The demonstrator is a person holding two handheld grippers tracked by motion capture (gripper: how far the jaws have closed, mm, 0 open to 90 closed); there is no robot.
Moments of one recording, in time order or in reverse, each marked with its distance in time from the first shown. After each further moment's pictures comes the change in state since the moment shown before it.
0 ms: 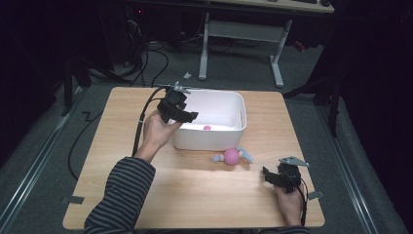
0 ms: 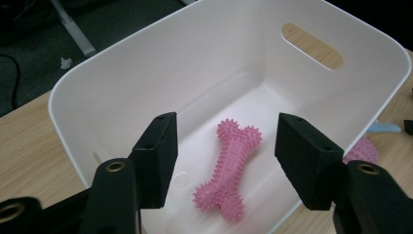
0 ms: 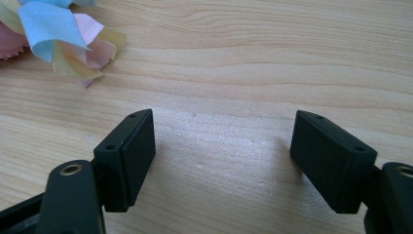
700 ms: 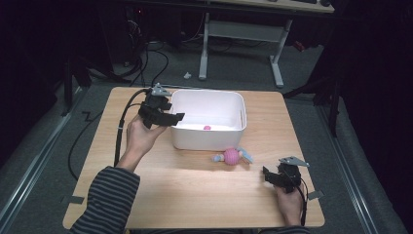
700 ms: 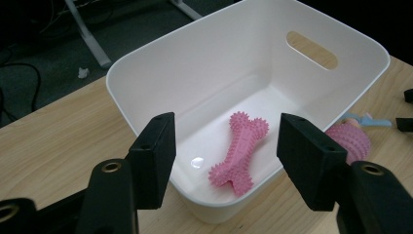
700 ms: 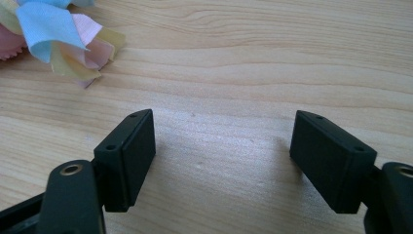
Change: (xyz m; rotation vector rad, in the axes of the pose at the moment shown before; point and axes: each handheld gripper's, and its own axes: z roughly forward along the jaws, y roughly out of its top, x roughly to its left) left arm 0.009 -0.025 -0.046 -0.064 0.035 -0.012; right arm 0.000 0.000 0.000 0.000 -0.003 0.003
